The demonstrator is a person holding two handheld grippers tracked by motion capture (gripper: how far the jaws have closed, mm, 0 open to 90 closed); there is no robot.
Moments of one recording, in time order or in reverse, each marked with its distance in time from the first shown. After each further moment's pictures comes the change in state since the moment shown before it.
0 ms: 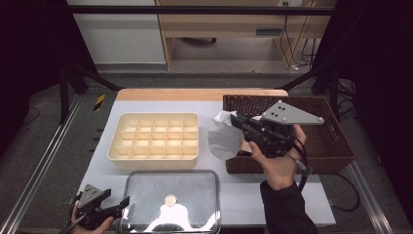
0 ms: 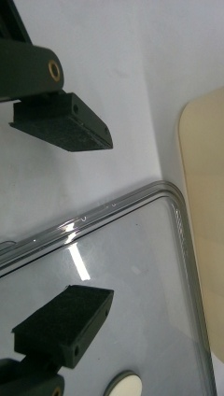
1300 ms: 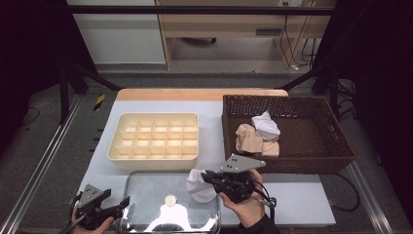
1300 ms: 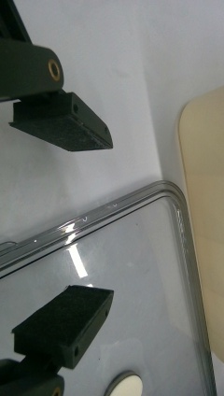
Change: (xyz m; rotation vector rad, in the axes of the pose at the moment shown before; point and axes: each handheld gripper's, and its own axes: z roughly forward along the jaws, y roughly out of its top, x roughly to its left) left arm 0.000 0.000 0.000 -0.003 0.000 0.000; right arm 0.054 -0.120 0.045 0.277 0.209 0.059
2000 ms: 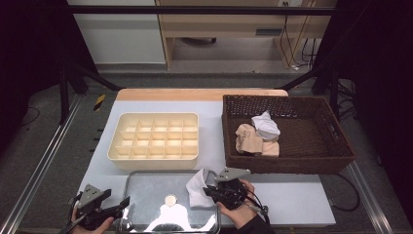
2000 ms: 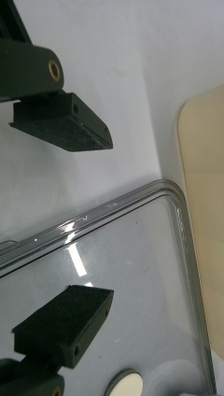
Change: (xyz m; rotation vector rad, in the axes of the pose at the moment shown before) left arm 0.000 0.000 -0.001 0.001 -0.006 0.005; right arm -0.018 -0.061 0.048 0.194 -0.017 0.075
